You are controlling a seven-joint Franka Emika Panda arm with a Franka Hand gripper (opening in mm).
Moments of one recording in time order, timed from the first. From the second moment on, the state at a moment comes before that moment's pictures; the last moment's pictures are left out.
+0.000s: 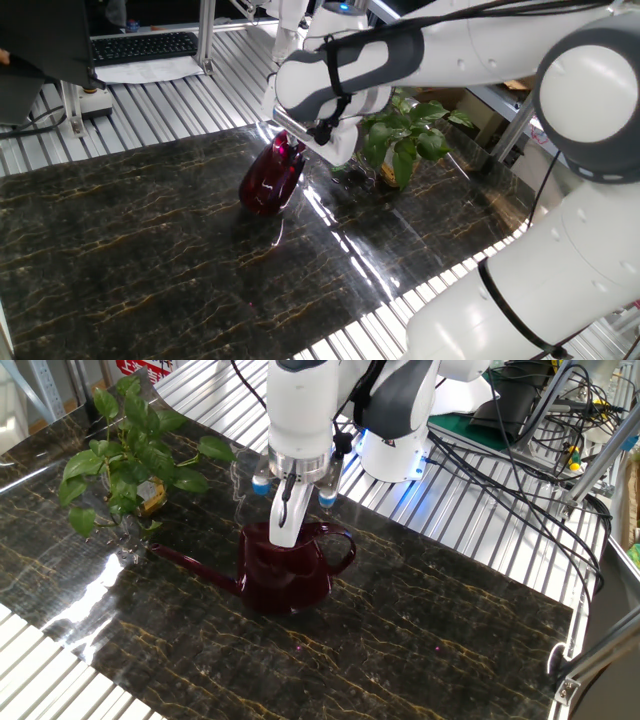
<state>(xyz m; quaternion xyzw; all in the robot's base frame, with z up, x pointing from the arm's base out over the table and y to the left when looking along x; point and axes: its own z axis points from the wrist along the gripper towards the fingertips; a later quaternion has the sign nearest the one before) 0.456 -0.014 0.220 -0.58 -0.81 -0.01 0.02</state>
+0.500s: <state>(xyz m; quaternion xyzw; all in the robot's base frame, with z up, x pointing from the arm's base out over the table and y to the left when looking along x) 0.455 -0.016 0.230 -0.61 -0.79 0.05 0.04</state>
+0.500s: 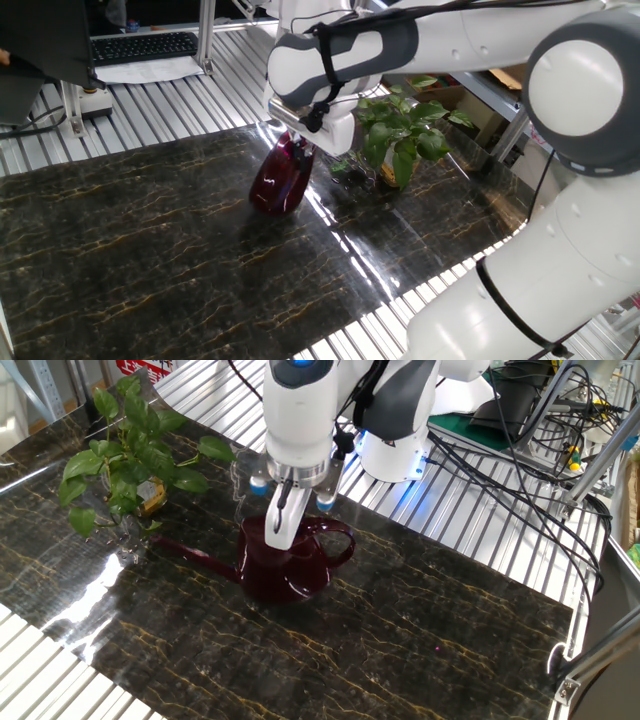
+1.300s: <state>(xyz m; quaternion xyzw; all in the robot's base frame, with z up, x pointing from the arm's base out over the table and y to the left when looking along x) 0.455 -0.021 0.261 -0.73 -0.68 0.05 0.03</state>
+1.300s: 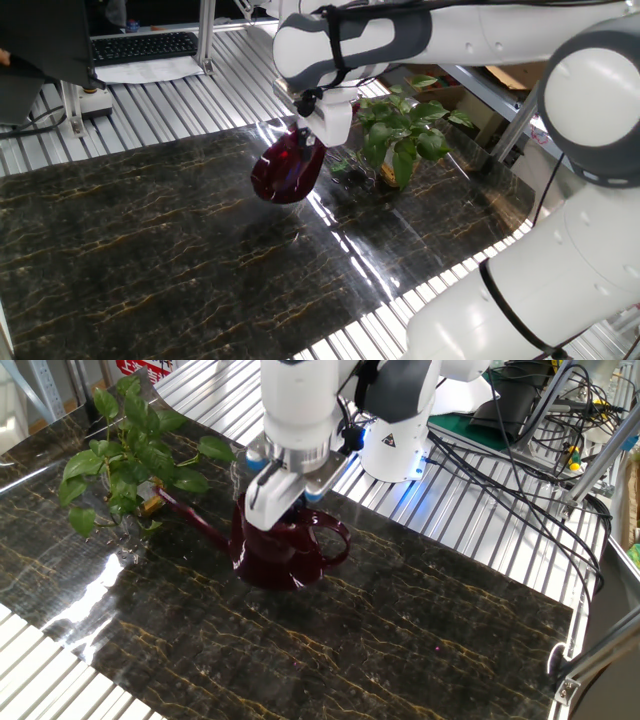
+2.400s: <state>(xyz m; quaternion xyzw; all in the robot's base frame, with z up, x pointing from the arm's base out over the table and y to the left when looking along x) 0.443 -0.039 0.299 -0.79 -0.61 0.03 0.10</state>
